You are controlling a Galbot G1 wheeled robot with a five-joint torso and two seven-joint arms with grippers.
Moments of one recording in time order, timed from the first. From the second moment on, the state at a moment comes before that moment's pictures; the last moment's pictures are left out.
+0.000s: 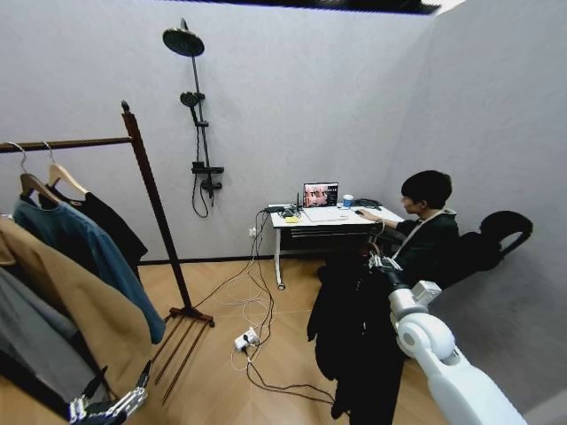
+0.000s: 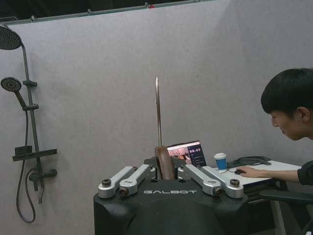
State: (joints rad) left arm 1.94 -1.35 -0.90 -2.27 -0.51 -0.14 0.13; right arm -1.06 0.96 0.60 1.94 0.77 -0.08 0.25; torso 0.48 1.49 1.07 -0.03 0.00
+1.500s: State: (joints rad) left arm 1.94 -1.35 -0.90 -2.27 -0.51 -0.14 0.13; right arm -1.08 1.00 0.55 1.92 0.69 0.04 0.14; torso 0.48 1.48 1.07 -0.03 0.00
